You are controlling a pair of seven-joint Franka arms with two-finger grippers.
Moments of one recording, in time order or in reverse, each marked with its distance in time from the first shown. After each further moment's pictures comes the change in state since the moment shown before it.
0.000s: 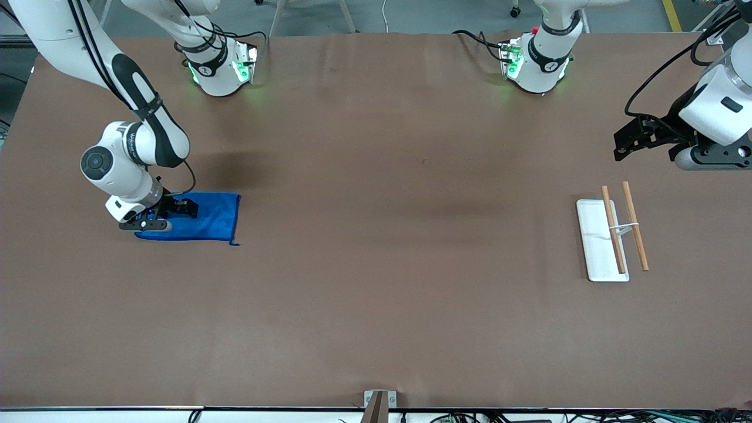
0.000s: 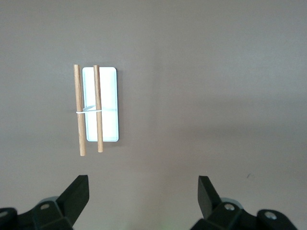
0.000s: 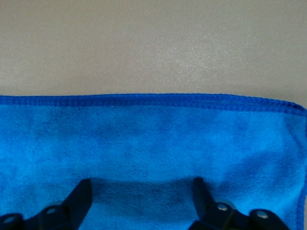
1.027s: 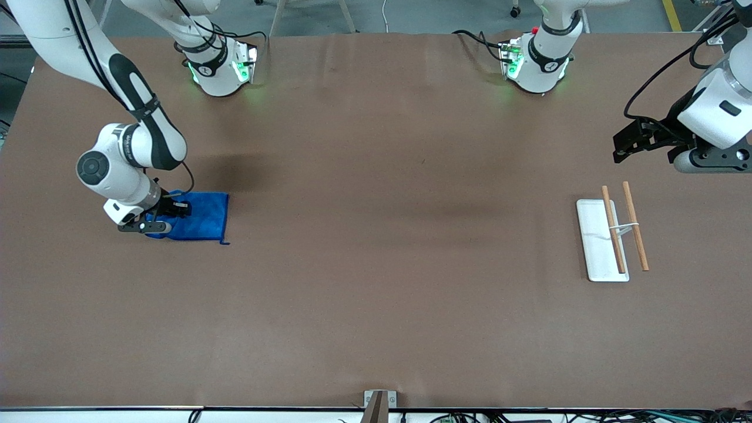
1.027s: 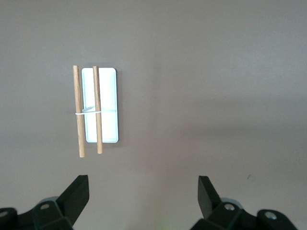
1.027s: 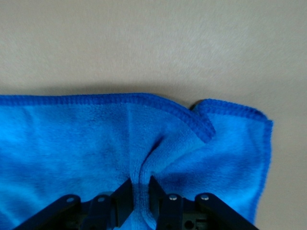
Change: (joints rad) left arm 0.000 0.010 0.000 0.000 0.000 0.010 0.001; right arm 0.000 -0.011 0.000 0.105 0.002 -0.208 0.001
